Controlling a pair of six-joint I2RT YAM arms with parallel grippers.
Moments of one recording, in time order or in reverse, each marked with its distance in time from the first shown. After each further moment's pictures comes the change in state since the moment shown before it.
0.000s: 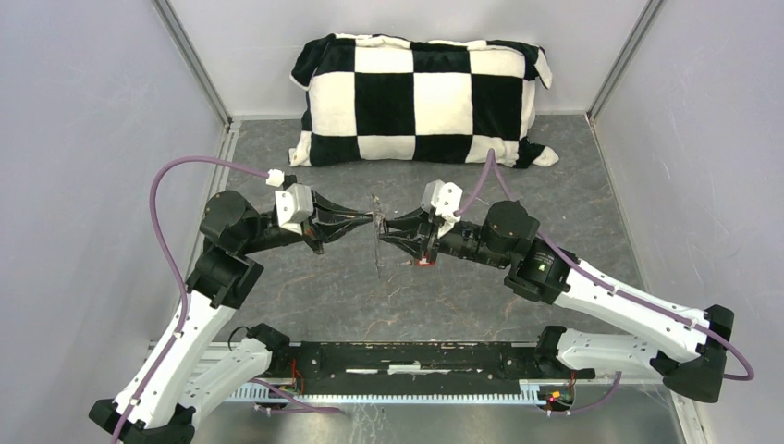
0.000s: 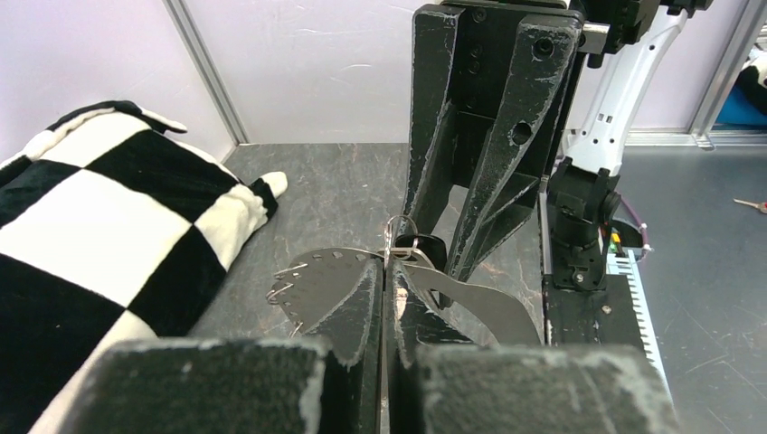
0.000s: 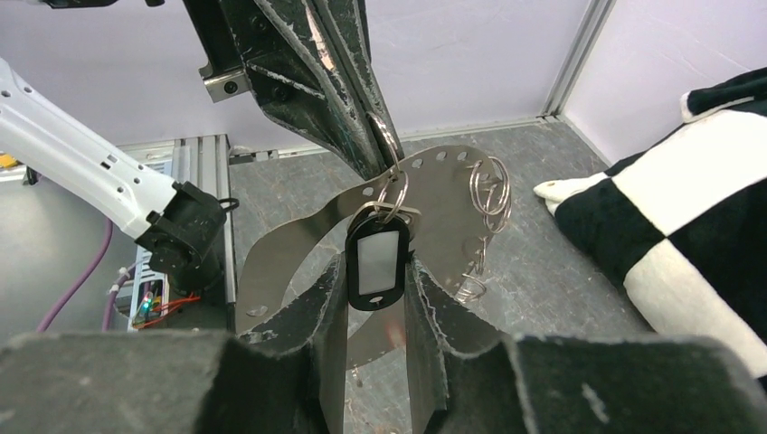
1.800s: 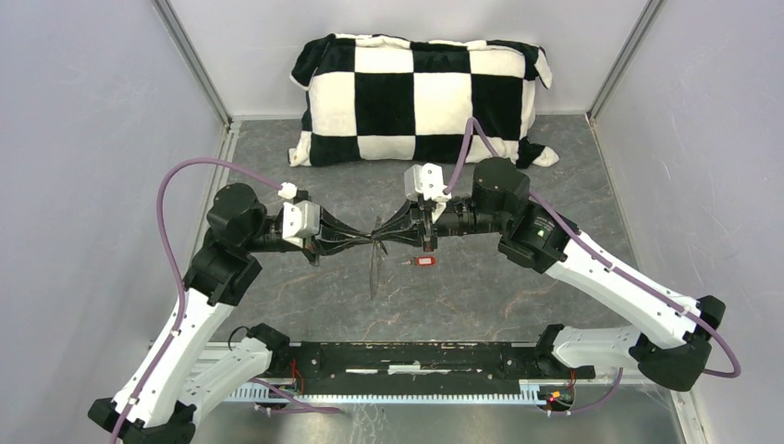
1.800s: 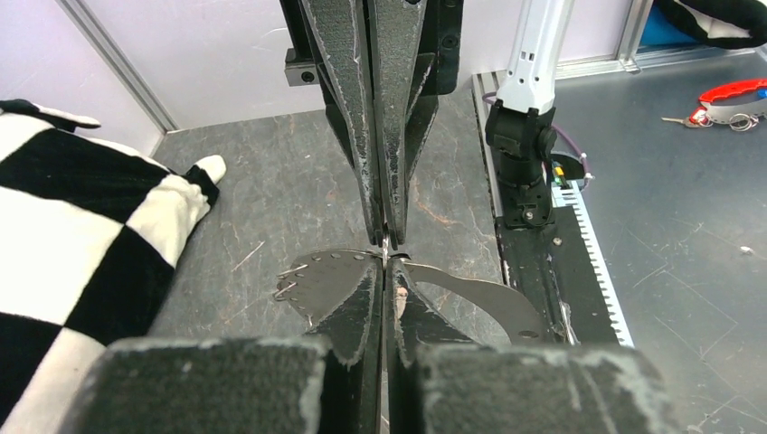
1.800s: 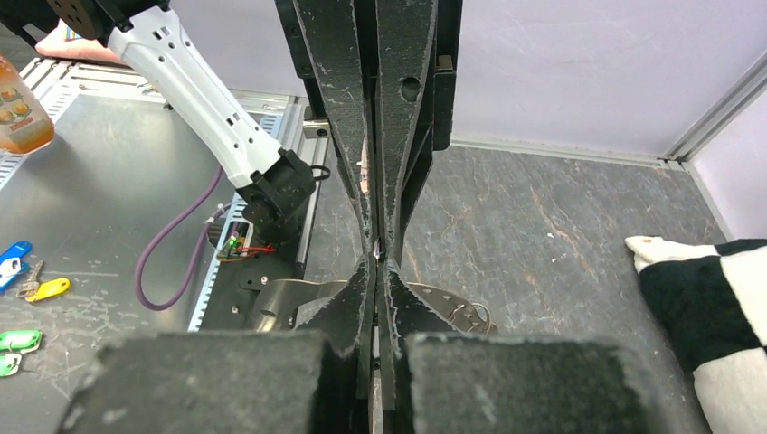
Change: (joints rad) left arm -0.001 0.016 0.046 -0.221 0.190 0.187; right arm -0.114 0.158 0.305 -0.272 -0.435 -0.086
